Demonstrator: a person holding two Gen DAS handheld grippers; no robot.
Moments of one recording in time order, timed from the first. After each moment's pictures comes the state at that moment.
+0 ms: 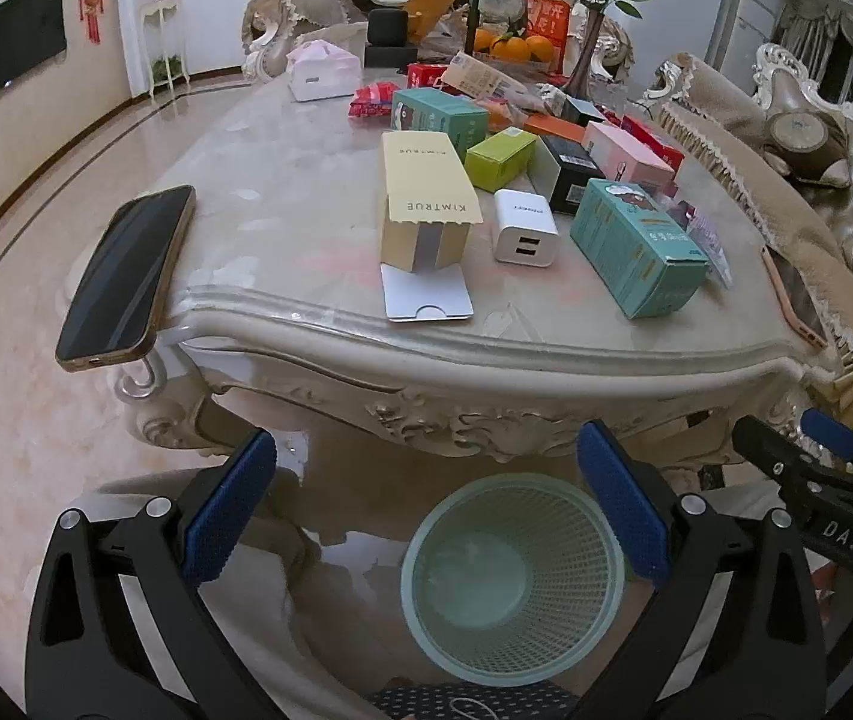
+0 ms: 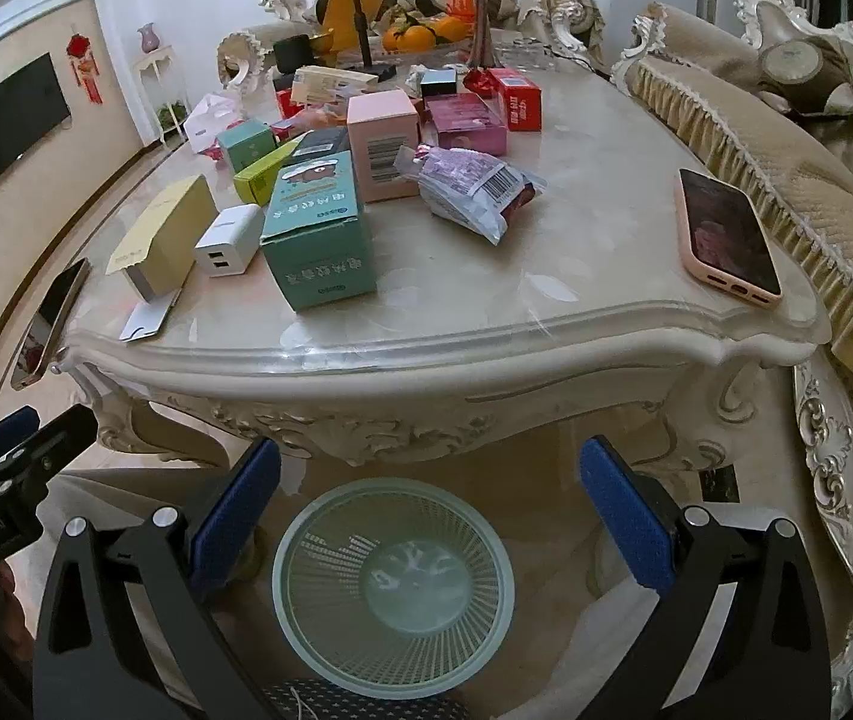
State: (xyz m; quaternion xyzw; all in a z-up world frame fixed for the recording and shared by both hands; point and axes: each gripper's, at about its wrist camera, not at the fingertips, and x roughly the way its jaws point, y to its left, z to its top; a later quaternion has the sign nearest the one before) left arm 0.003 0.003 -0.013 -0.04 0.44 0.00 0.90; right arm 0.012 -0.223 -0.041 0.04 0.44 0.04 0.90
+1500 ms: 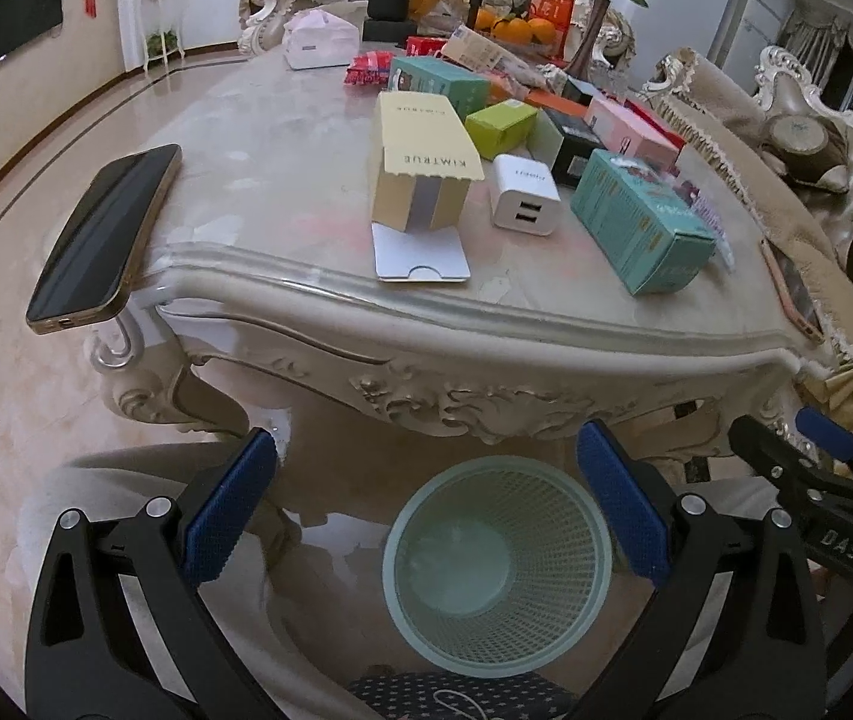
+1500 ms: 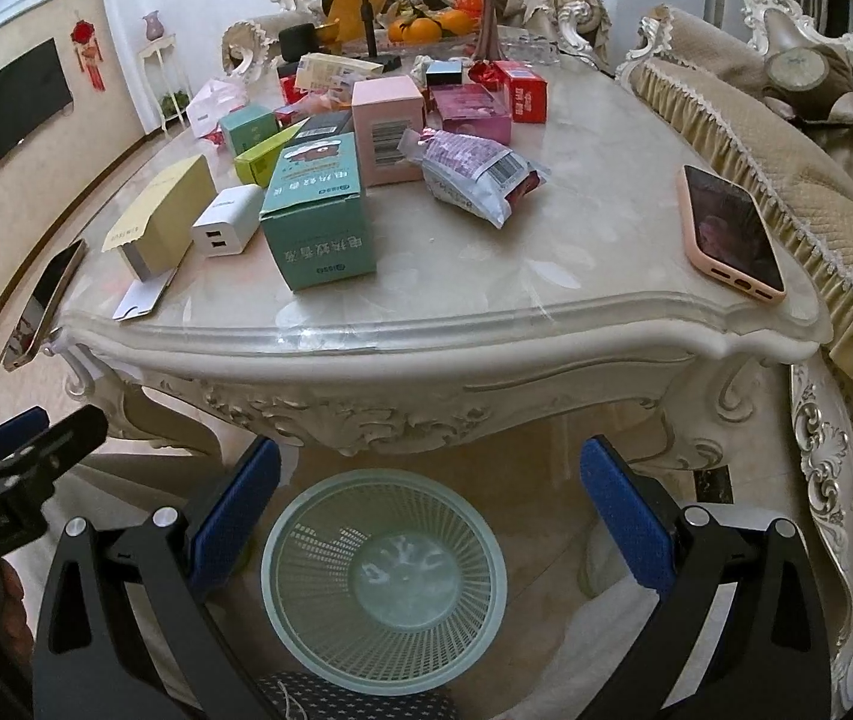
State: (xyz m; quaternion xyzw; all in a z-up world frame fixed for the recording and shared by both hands) left arm 0.006 0.003 -0.033 -0.07 0.46 -0.01 0.89; right arm 0.010 -0.221 -0.047 0.03 0.44 0.05 0.90
